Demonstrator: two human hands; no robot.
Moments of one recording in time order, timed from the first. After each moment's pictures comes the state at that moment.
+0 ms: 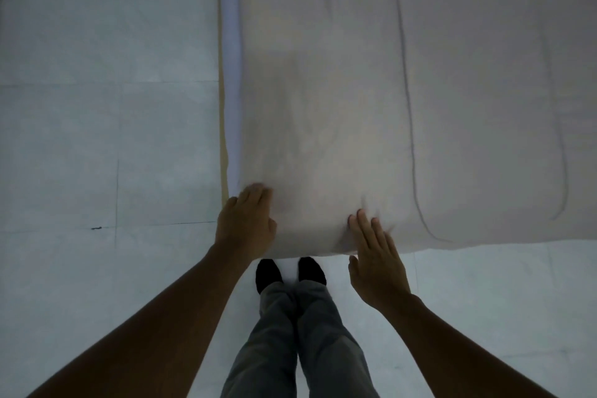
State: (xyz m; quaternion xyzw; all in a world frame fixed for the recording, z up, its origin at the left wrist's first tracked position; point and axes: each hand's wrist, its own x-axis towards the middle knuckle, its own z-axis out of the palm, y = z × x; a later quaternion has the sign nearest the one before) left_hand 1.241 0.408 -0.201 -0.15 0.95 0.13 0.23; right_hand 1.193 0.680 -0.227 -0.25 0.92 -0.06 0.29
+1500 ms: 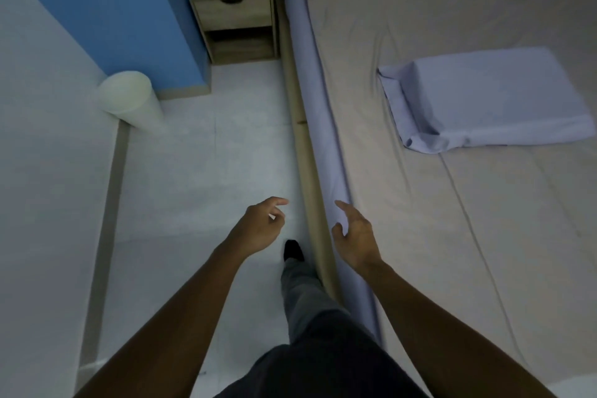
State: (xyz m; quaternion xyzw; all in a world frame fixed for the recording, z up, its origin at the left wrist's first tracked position) left_hand 1.075 -0.059 0.042 -0.22 0.84 0.47 0.16; right_hand 1.006 0.168 -0.023 -0.12 0.89 -0.41 0.15
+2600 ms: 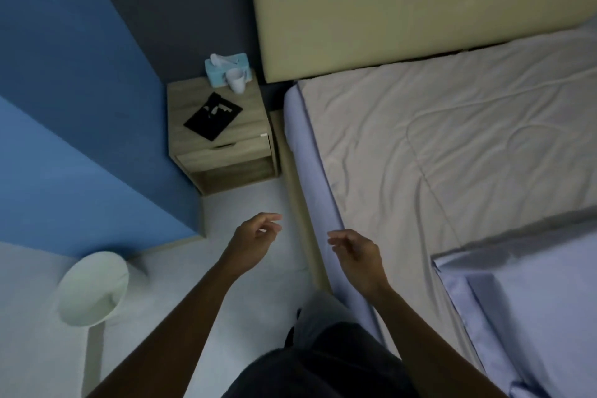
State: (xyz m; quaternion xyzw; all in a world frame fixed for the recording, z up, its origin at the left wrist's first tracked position) left_hand 0.408 -0.454 0.075 -0.20 0.81 0.54 0.15; right_hand 0.369 -0.205 0.018 -0.05 0.84 -0.53 0.12
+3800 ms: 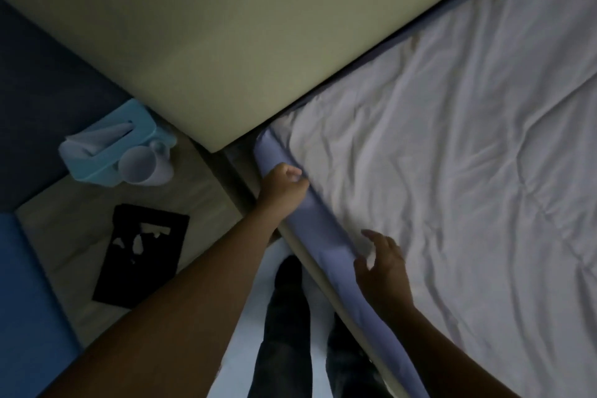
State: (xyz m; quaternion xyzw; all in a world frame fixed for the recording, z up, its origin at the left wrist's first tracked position) left_hand -0.269 -0.589 -0.189 -0.21 0.83 0.44 0.28; right_hand -0.098 -0.414 -0.202 0.20 0.91 -0.34 0.11
